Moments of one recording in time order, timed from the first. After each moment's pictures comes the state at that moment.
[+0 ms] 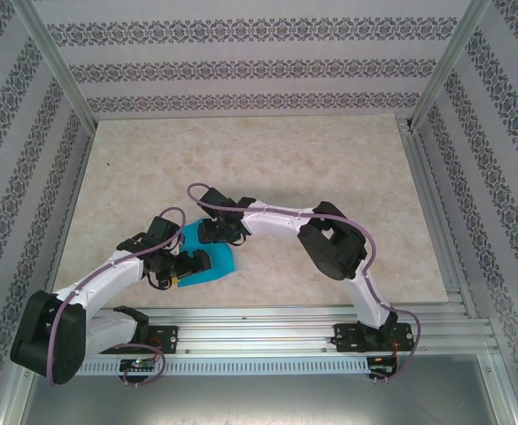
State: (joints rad) left arm -0.35 1.13 0.49 -0.61 0.35 -0.67; right arm 0.95 2.18 1.57 -0.47 -0.11 0.71
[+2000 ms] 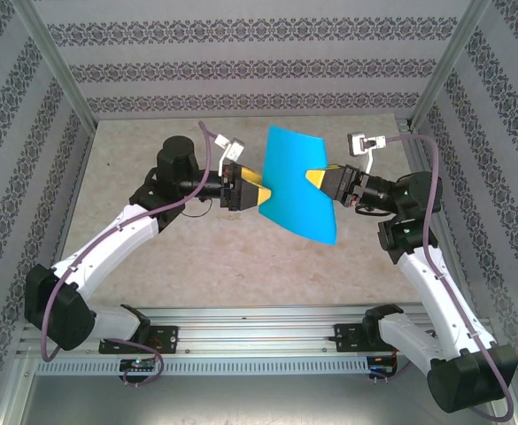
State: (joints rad) left arm -0.55 1.35 1.16 0.03 1.02 -0.55; right arm 0.21 0.94 0.86 0.50 -1.11 1.13
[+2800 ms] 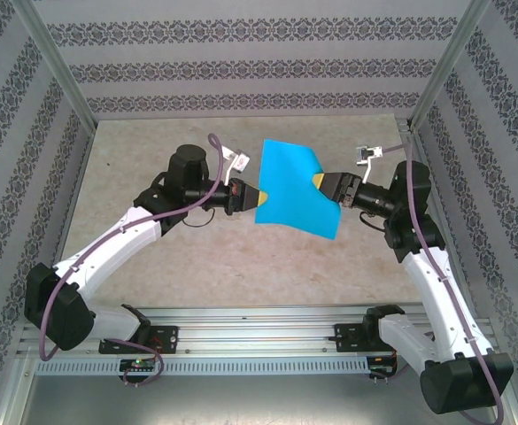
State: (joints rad) left arm -0.58 1.34 1.12 -0.21 0.79 -0.45; right arm 0.12 0.93 0.88 -0.22 -0.85 0.62
